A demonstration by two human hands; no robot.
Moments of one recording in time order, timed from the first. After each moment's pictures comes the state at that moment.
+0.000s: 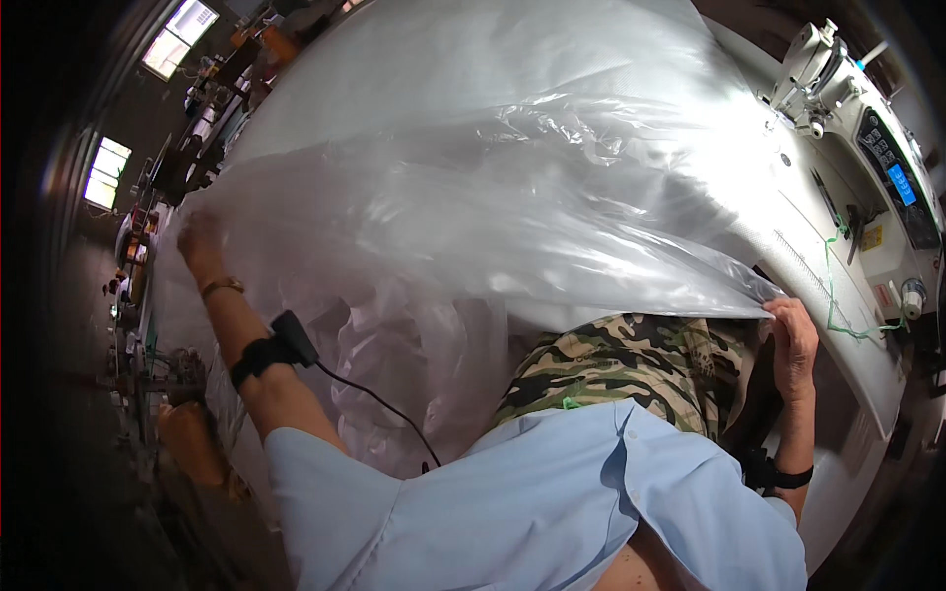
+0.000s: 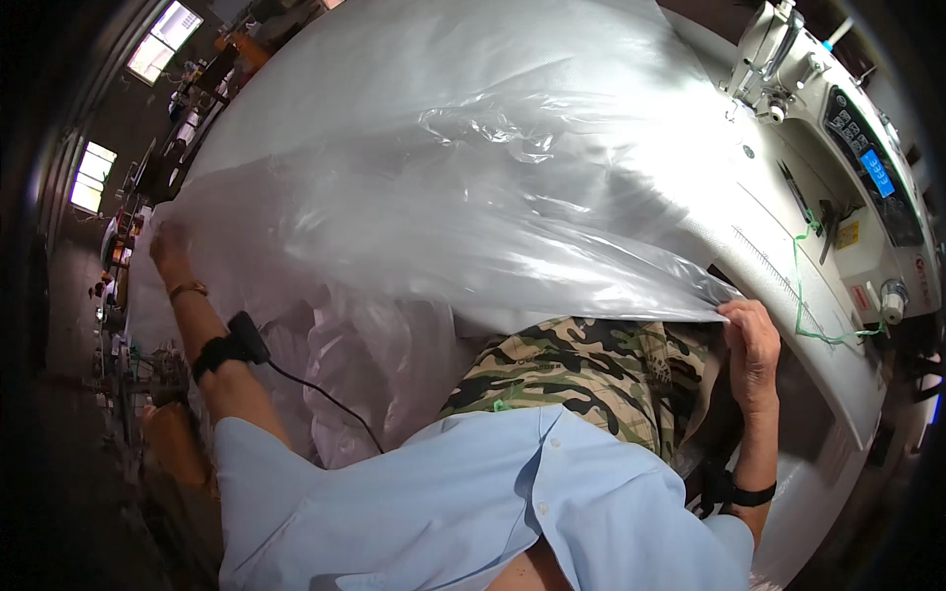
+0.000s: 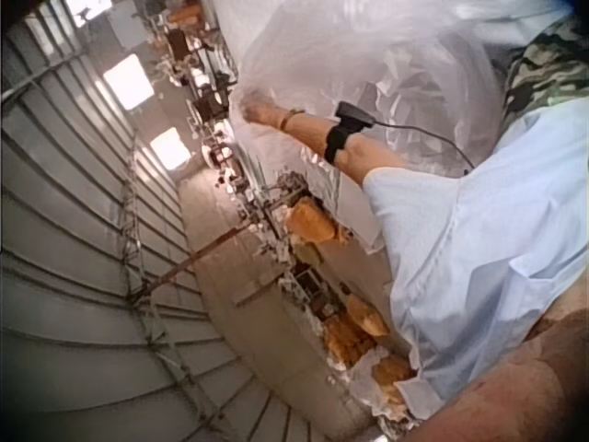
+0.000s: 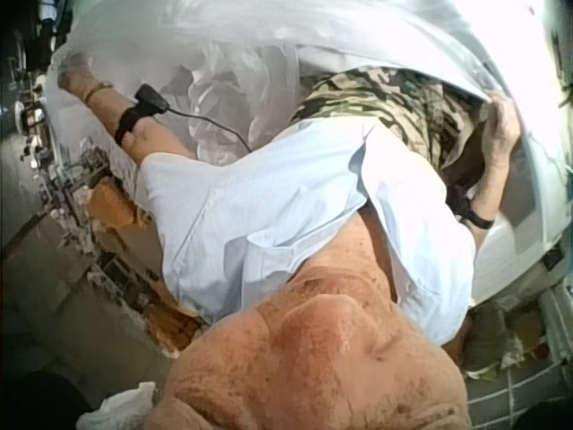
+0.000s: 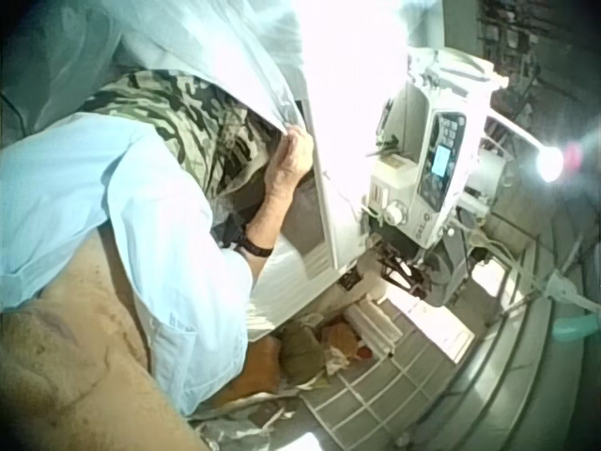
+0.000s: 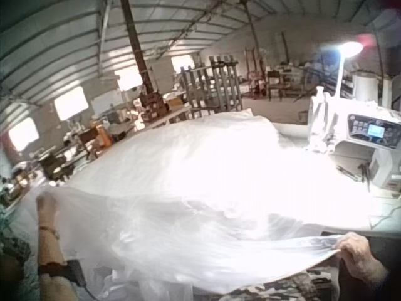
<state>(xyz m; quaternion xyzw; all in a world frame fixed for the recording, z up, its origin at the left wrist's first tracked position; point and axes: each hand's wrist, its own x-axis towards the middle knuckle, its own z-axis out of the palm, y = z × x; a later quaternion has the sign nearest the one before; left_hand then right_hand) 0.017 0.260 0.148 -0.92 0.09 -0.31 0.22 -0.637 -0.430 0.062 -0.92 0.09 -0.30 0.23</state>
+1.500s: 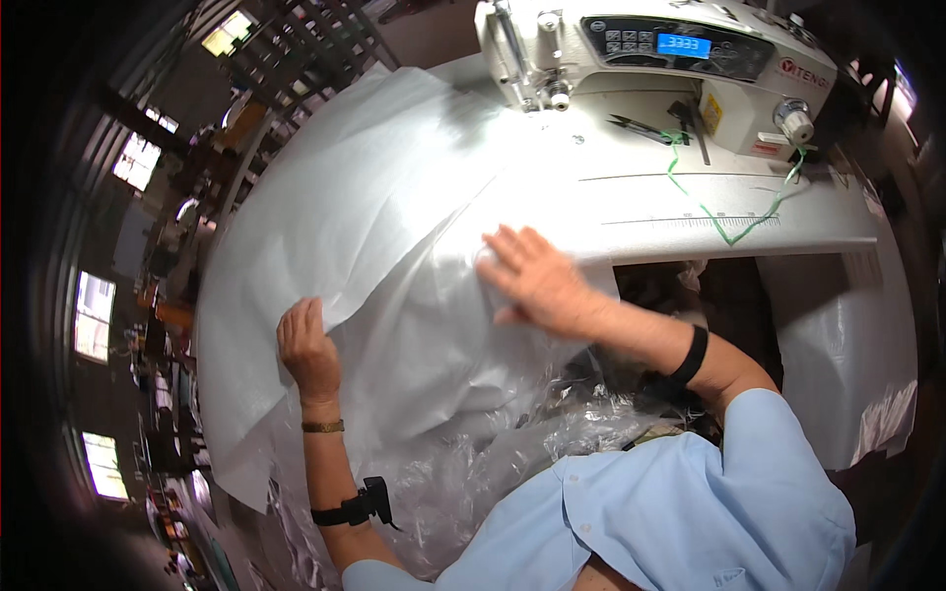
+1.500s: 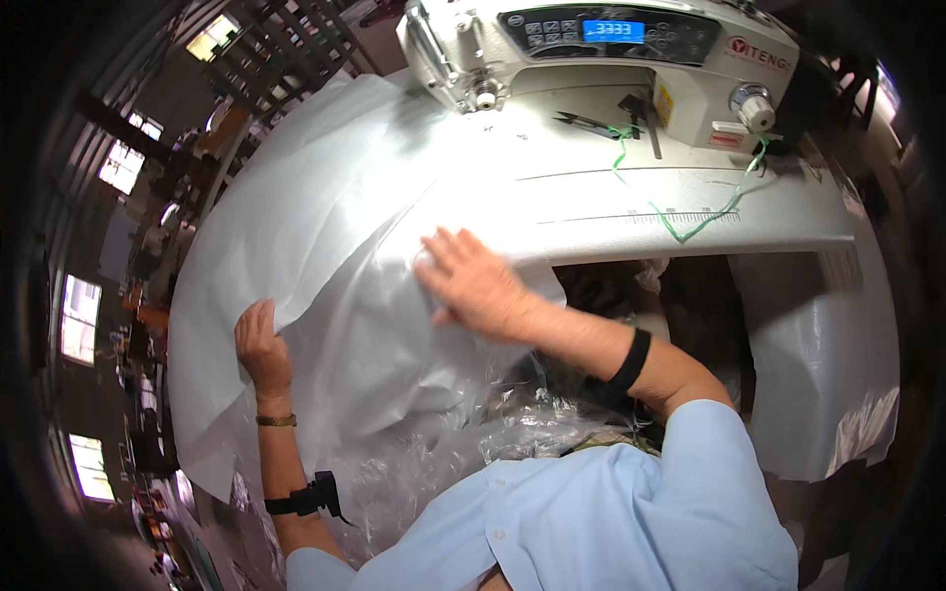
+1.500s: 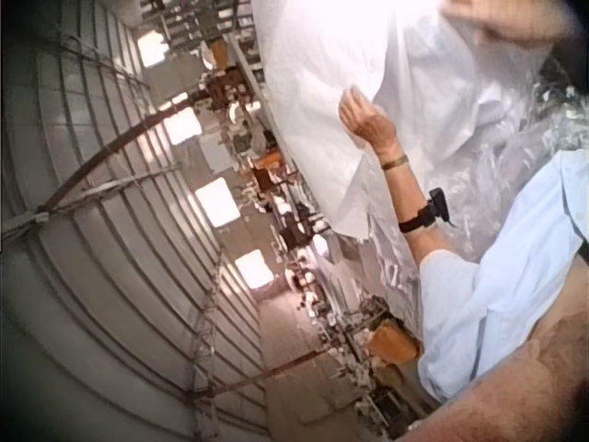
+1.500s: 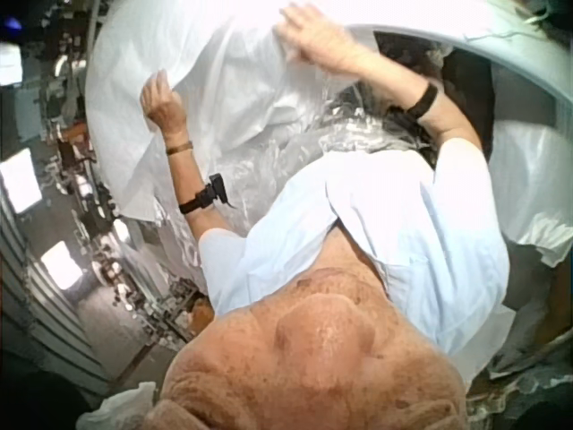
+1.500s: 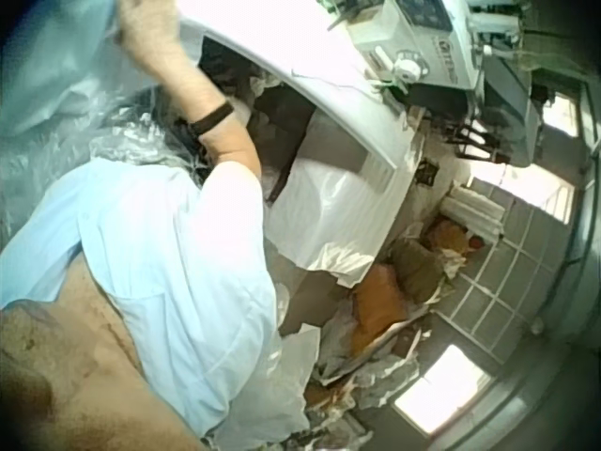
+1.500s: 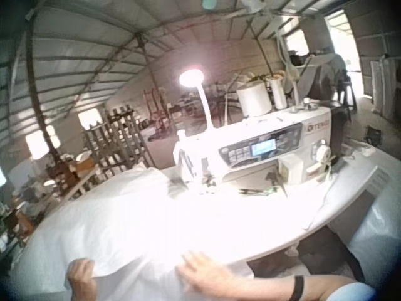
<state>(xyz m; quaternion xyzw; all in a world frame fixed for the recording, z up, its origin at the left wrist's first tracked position) -0.175 -0.204 0.120 -0.72 0.59 -0.36 -0.05 -0.469 -0.407 0.059 -0.96 0.13 -0.24 0.07</state>
